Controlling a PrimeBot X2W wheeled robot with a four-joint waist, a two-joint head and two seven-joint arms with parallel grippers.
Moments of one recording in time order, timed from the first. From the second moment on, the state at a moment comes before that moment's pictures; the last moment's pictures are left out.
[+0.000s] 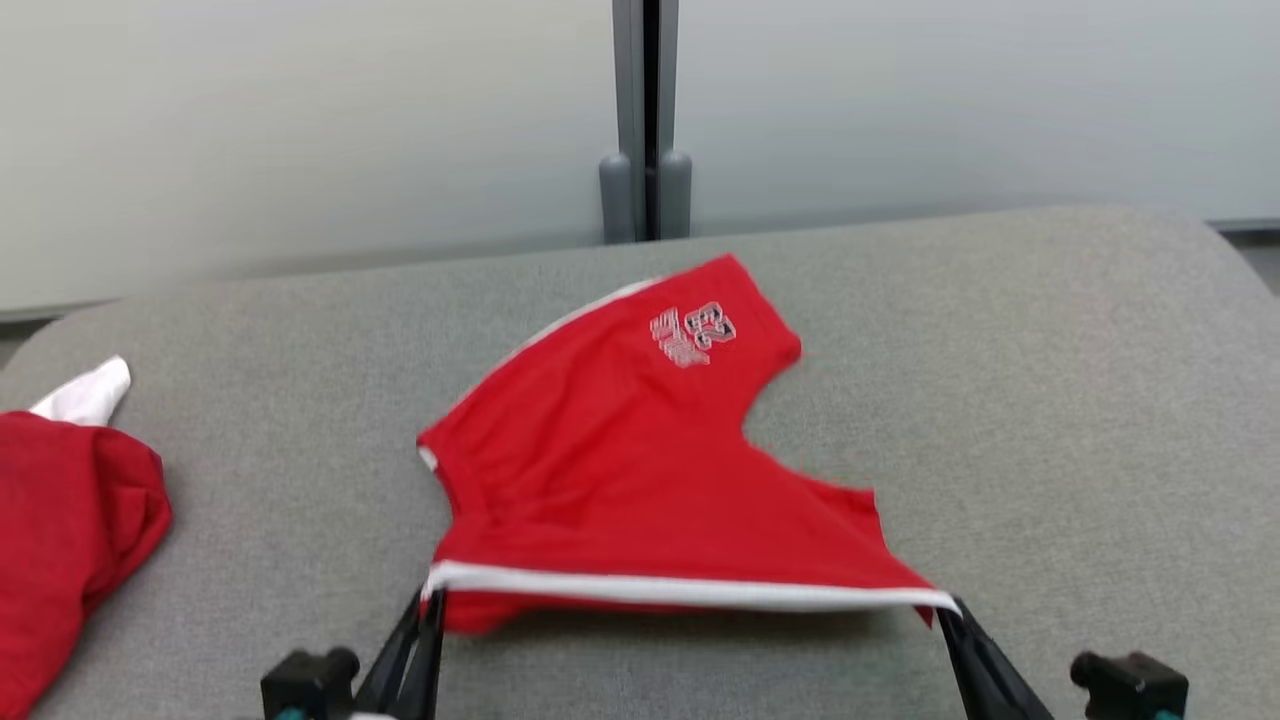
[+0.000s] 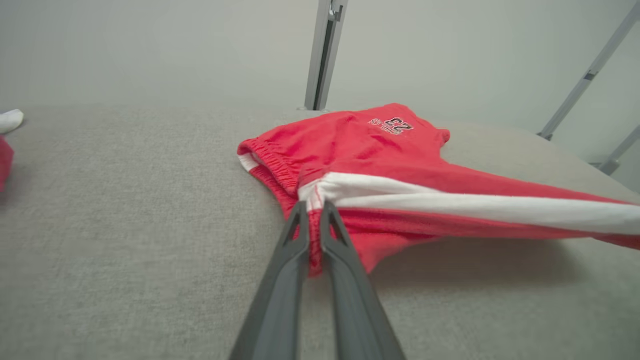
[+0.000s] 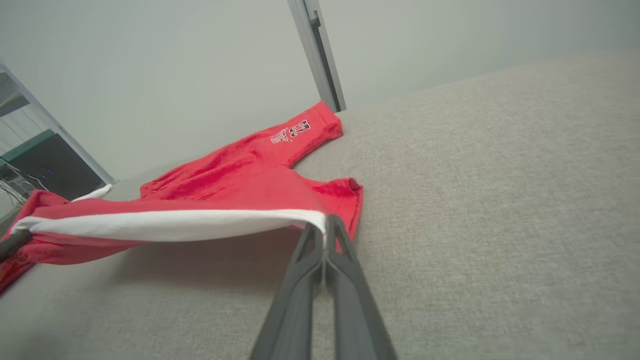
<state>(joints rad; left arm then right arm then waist) 0.04 0.06 -0.17 0.29 -0.29 -0.05 -0.19 0.07 -0.12 0.25 0.24 0.43 0.13 -0.15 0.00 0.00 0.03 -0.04</state>
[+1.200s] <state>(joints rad) -0.07 0.06 -0.25 0.12 -0.37 -0.01 0.04 -0.19 -0.23 0.16 0.19 0.39 0.13 0.05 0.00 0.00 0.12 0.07</state>
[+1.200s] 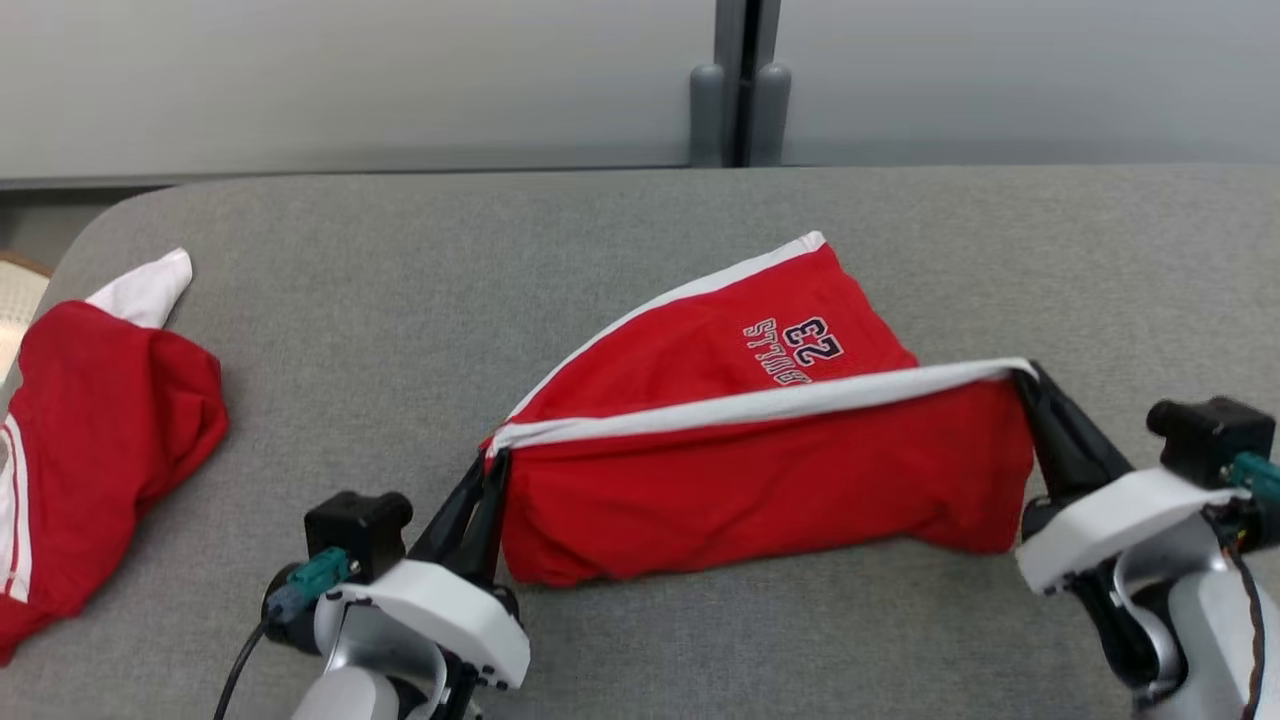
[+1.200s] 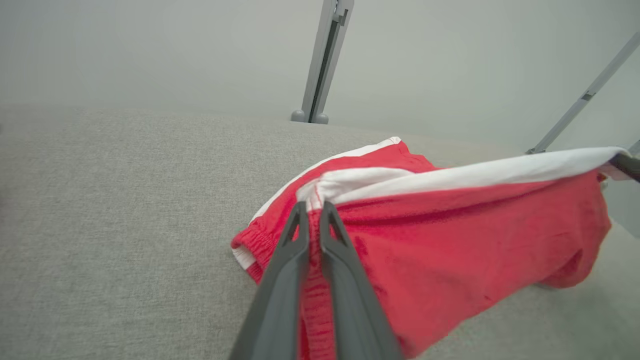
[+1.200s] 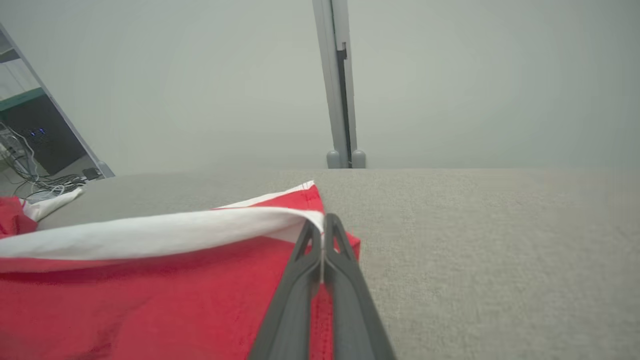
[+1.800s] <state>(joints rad) -0.52 0.05 -0.48 0.46 -0.58 -0.02 -0.12 -0.78 -0.31 0.27 0.66 0.46 0.13 0.00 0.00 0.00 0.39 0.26</state>
